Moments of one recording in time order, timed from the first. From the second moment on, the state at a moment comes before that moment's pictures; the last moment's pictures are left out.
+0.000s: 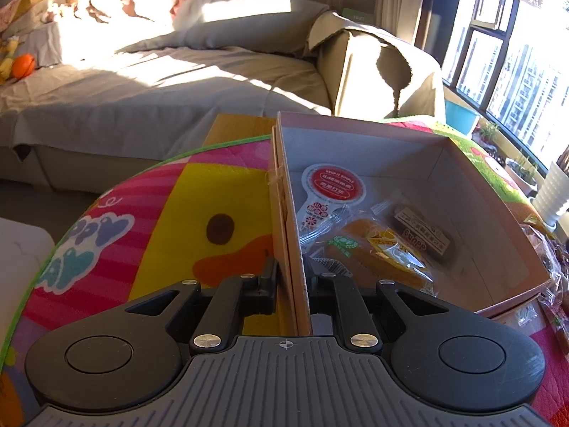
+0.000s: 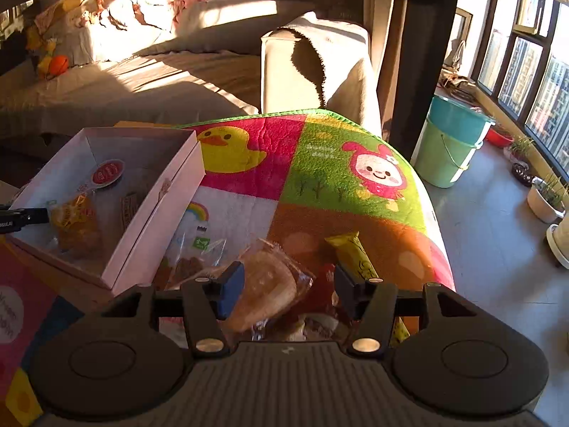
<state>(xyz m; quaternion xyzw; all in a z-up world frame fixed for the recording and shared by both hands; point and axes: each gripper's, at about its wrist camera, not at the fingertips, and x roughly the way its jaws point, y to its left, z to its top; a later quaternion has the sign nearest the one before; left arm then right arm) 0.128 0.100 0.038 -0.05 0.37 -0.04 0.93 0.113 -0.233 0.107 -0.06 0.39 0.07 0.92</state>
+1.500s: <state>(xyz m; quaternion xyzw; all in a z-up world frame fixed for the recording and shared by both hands) 0.119 0.105 0.037 -0.07 0.37 -0.04 0.93 0.024 -0.157 0.199 -0.01 0.31 0.17 0.94</state>
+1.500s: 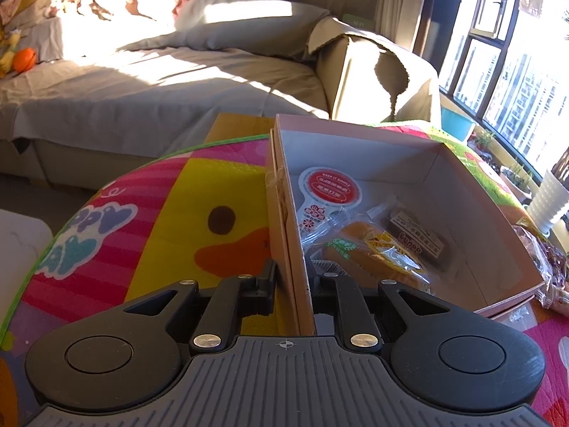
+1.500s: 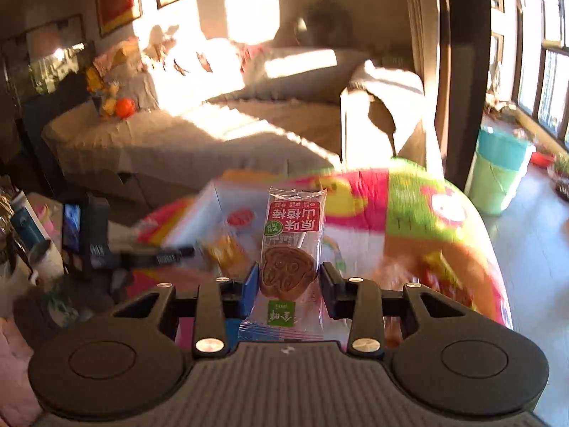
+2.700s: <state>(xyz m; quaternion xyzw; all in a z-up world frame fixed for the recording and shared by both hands) 0.115 0.109 0.036 -0.08 0.37 -0.05 0.93 0.088 -0.206 0.126 0.01 0.32 0.00 0.95</state>
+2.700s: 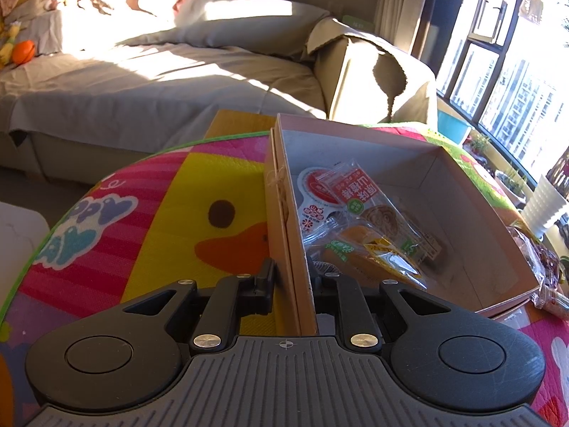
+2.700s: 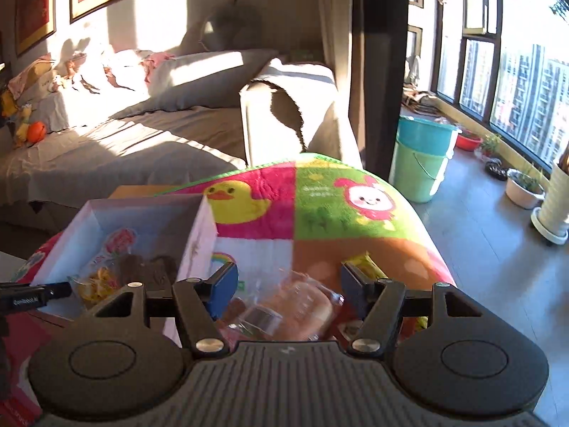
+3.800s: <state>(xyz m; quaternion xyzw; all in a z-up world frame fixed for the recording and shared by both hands) 0.115 0.108 0.036 -0.08 0.37 -0.05 0.92 0.101 -0.156 0.041 -0.02 0.39 0.09 0.92</state>
